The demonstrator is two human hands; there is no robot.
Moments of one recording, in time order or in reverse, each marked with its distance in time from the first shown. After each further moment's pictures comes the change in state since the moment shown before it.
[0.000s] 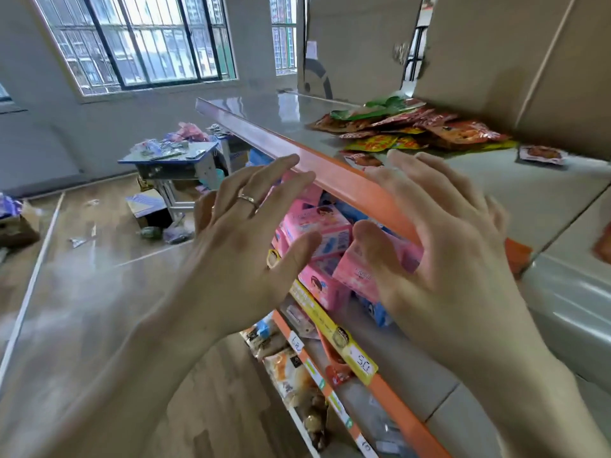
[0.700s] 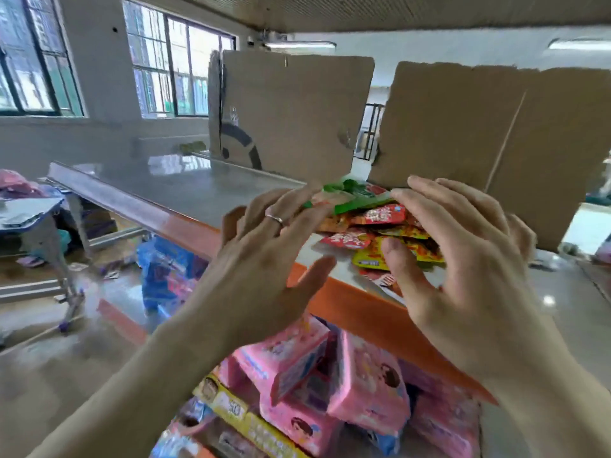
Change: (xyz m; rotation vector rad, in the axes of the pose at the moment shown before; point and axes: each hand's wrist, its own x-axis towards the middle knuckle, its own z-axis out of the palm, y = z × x) left_hand 0.180 -0.139 0.091 -0.303 0.058 0.416; right_hand 0.147 0.000 0.085 -0.542 0.229 0.115
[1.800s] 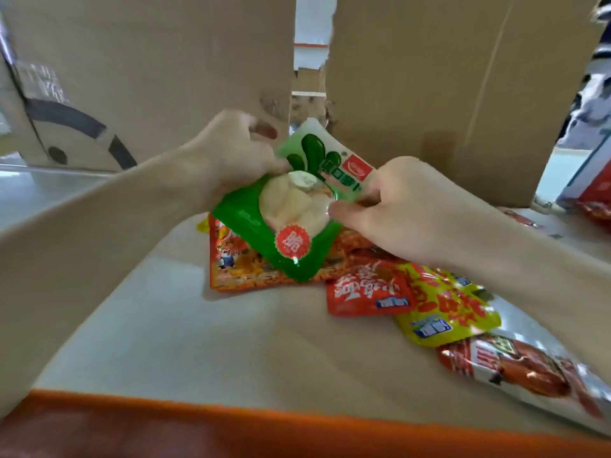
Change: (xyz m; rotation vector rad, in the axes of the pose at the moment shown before) left_hand 0.212 -0.114 0.117 -0.882 -0.492 -0.383; right_hand 0.117 0.035 0.102 -0.026 -0.475 0.563
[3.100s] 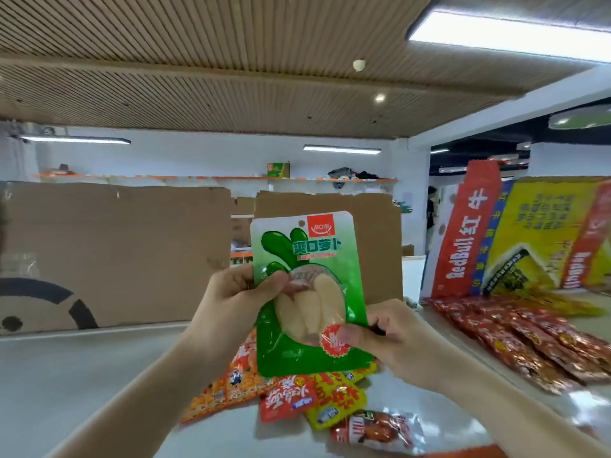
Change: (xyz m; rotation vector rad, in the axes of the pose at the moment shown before) left_hand -0.092 0.077 0.024 -0.684 -0.179 0.235; right_hand -0.086 0.037 -0.062 0.431 0.091 -0.186
